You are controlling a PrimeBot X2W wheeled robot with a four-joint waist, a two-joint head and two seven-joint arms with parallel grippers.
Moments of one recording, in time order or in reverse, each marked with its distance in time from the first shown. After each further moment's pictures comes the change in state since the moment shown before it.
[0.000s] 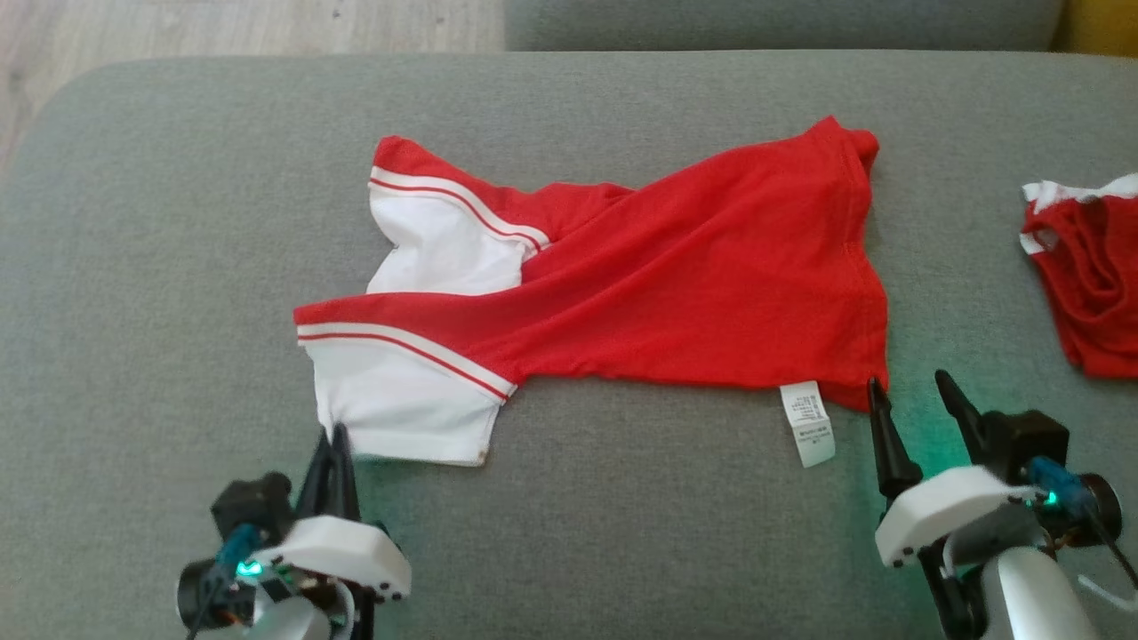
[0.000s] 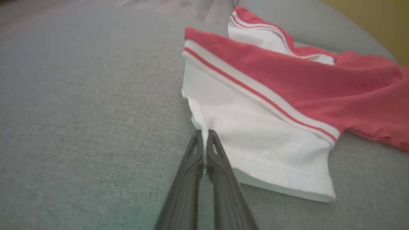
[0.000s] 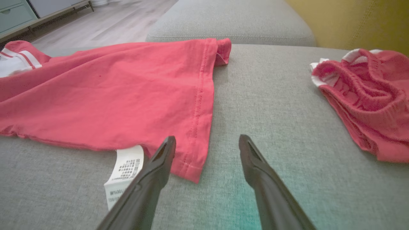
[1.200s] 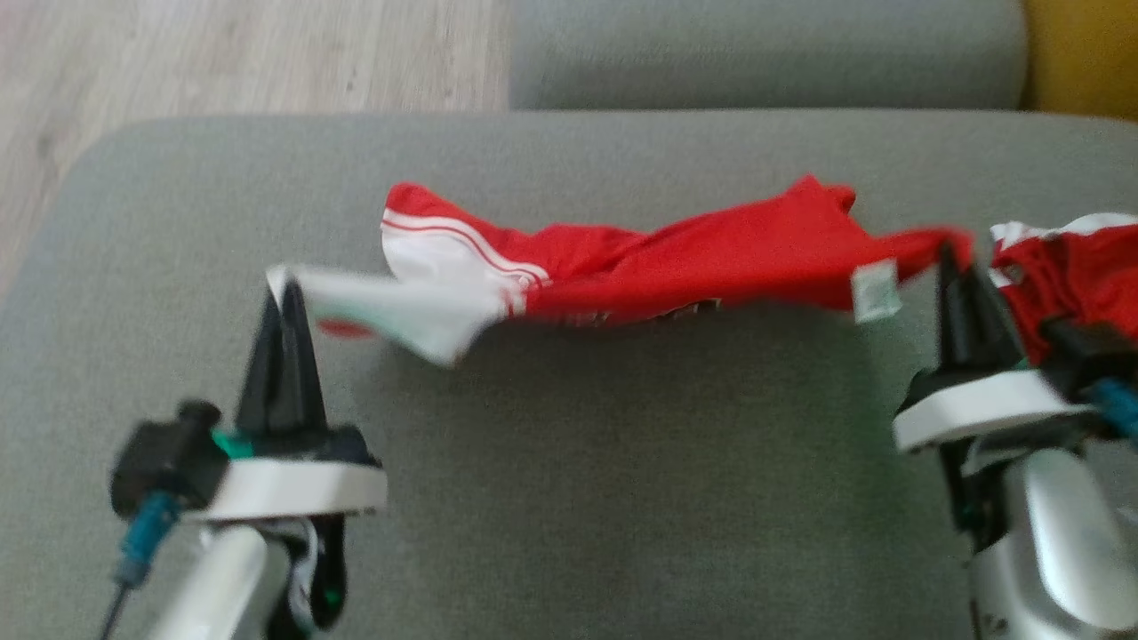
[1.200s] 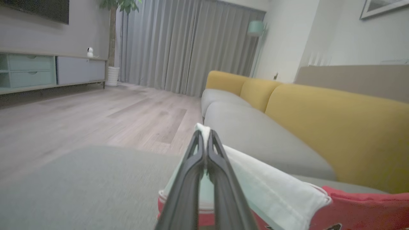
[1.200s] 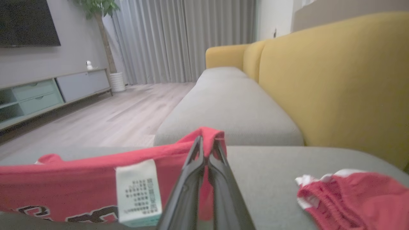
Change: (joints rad) left arm 0.001 0.095 0.043 -0.439 0.055 0.050 -0.047; right arm -0.172 -0.001 -0.019 0.003 0.054 0.000 -0.126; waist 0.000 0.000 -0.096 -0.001
